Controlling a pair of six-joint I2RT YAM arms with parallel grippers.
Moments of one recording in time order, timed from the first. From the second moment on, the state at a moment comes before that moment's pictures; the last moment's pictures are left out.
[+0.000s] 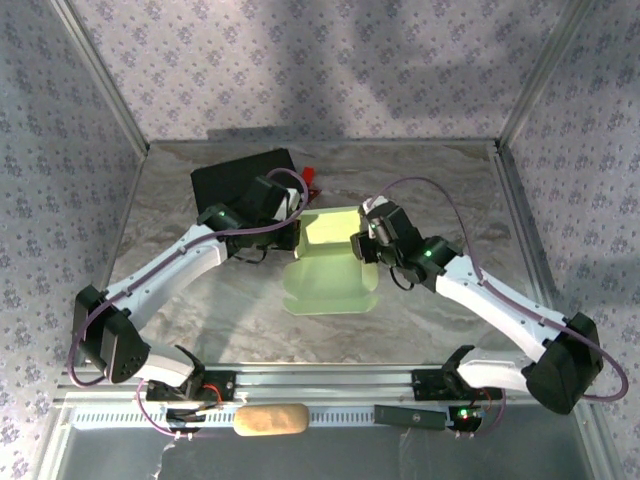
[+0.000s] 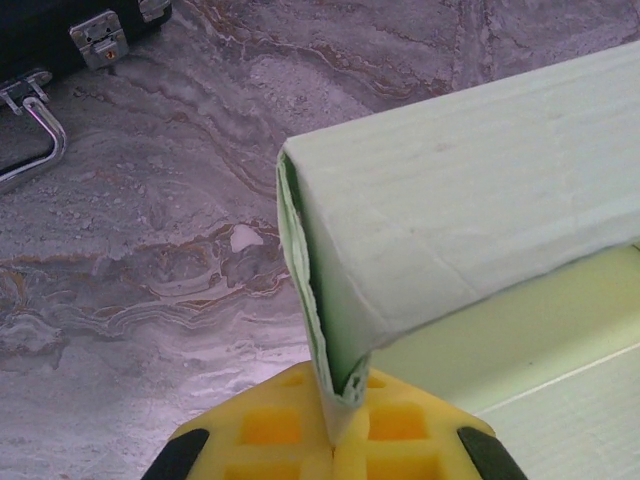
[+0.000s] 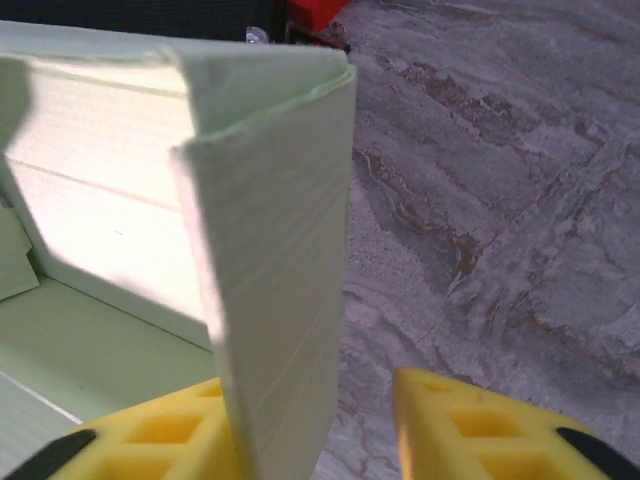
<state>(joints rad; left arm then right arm) -0.69 1.42 1.26 -0.77 0.07 -0.45 0.73 1.21 1.00 -0.53 0.19 0.30</state>
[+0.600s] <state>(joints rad) -0.70 1.42 1.27 -0.78 0.06 -0.45 0.82 1.38 1.09 -0.59 0.46 0.35</state>
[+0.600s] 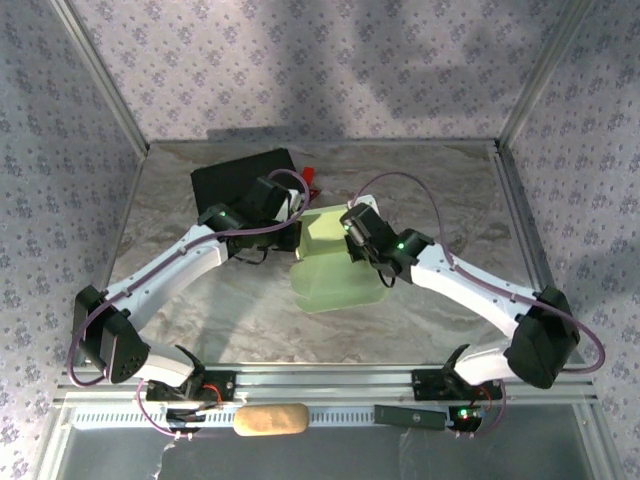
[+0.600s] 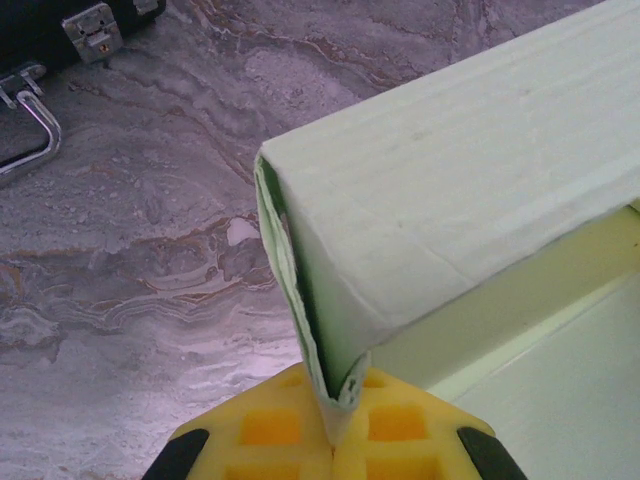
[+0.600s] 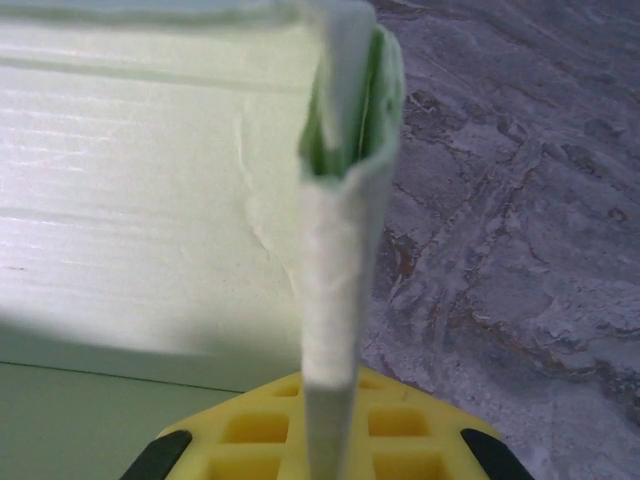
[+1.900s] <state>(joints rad) -0.71 1.43 1.27 -0.78 0.04 -0.46 0.84 1.34 1.23 -0.73 0.34 0.40</state>
